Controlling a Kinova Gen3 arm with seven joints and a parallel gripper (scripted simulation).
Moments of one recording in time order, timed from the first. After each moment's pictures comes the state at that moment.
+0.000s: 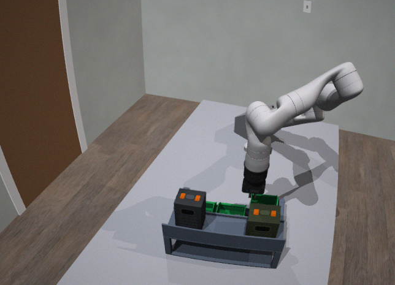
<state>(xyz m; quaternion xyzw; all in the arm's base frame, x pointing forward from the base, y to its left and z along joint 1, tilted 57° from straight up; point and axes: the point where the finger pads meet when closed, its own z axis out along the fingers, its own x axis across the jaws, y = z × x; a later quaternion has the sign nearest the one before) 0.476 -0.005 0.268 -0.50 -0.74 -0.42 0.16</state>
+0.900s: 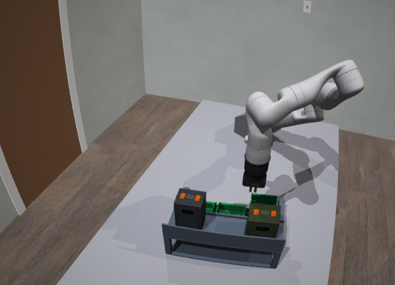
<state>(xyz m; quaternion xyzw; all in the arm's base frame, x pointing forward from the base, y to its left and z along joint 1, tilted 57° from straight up) 0.469 -0.028 0.283 -0.50 -0.74 -0.42 0.16</state>
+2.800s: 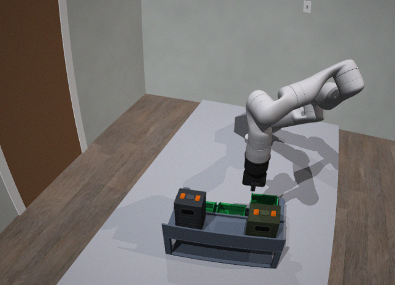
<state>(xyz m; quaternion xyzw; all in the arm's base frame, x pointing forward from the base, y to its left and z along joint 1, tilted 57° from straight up) 0.468 -0.032 0.285 -0.50 -0.74 -0.42 0.16</state>
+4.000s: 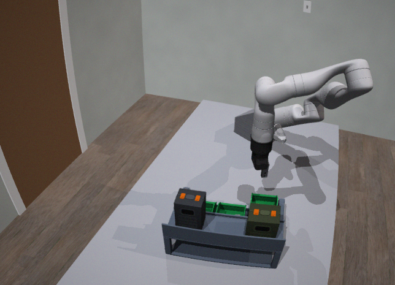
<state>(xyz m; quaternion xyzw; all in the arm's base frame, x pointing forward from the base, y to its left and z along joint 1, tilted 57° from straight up) 0.372 -0.002 0.244 -0.83 -0.29 -0.28 0.38</state>
